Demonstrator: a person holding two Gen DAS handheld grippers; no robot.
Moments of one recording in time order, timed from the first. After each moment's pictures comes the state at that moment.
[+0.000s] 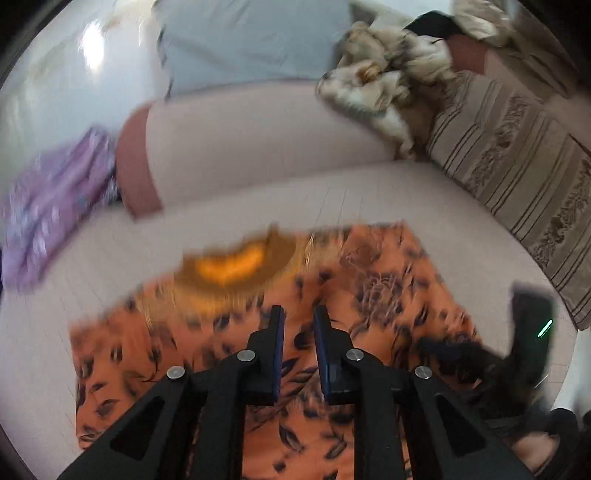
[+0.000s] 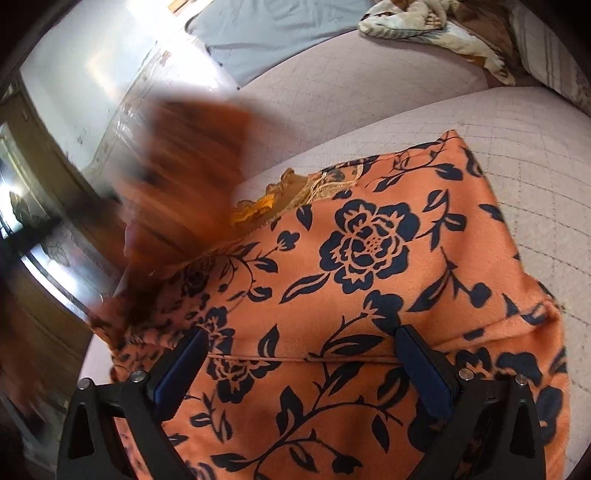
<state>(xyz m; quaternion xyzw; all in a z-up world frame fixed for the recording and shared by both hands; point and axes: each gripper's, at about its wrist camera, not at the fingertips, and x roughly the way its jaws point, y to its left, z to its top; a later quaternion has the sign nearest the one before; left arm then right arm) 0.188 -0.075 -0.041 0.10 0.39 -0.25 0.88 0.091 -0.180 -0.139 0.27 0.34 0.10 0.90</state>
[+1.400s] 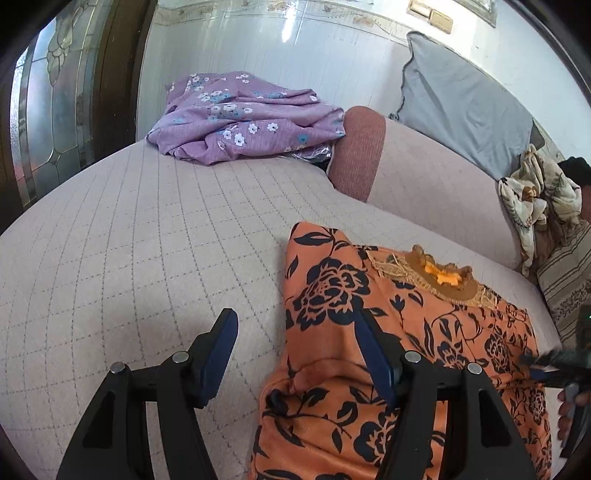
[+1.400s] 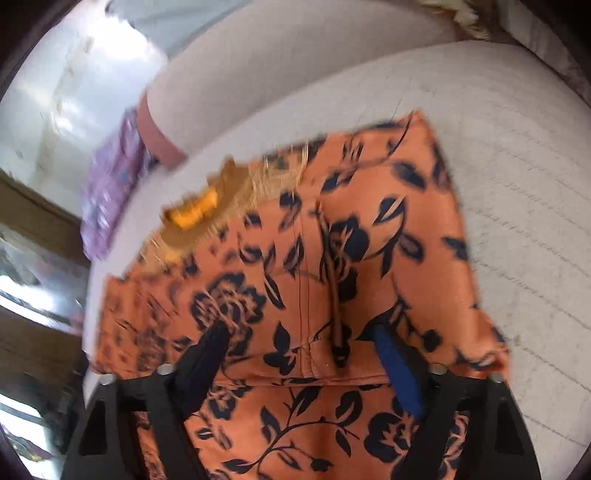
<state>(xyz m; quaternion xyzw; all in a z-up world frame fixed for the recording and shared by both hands) 0.169 0.163 -0.092 -0.12 0.34 -0.04 0.93 0.148 -0.203 -0.130 0.27 0.49 0.04 0.83</state>
